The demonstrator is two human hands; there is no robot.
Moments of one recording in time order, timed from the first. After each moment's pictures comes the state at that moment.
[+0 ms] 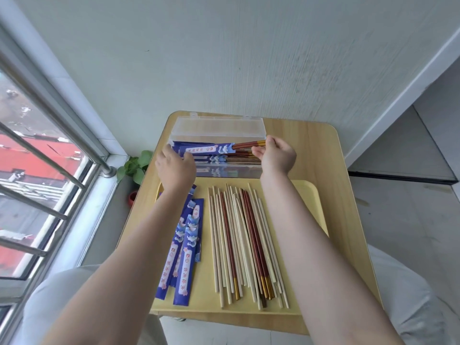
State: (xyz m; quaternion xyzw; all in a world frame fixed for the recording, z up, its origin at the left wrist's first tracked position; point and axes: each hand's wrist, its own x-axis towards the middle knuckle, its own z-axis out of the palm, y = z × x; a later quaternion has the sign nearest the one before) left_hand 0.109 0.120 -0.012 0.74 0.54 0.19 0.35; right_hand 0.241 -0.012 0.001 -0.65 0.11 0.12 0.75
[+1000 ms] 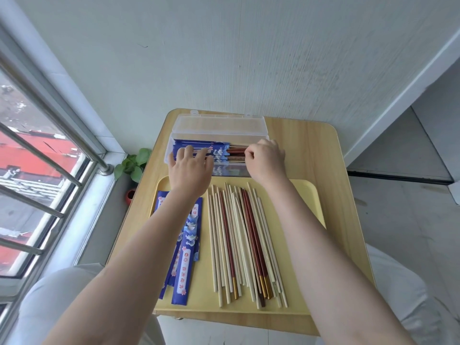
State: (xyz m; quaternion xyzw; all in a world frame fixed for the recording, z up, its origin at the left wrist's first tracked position) left_hand 0.114 0.108 -0.029 0.93 0.36 0.06 0.09; right_hand 0.241 -0.023 -0.003 -0.92 -0.35 0.02 0.17
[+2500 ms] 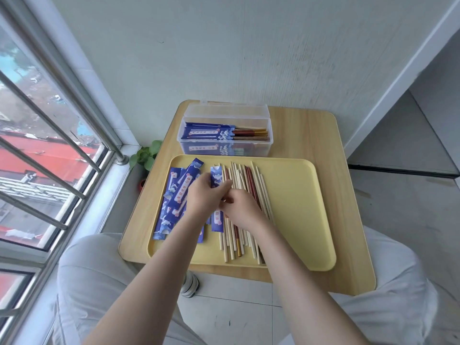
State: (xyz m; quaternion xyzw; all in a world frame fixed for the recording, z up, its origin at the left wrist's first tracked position) left_hand 0.029 0.007 -0.024 0.76 0.45 0.14 0.45; right_hand 0.087 -0.090 -0.023 -0.79 -0.32 0.36 0.38
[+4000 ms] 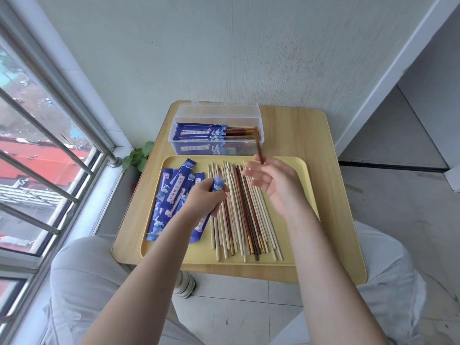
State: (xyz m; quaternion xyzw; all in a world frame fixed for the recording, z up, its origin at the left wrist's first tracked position) left_hand 0.024 0.004 -0.021 0.72 0.37 0.02 0.59; right_hand 0.144 -0.143 0.015 -0.52 -0.08 0.36 0.77
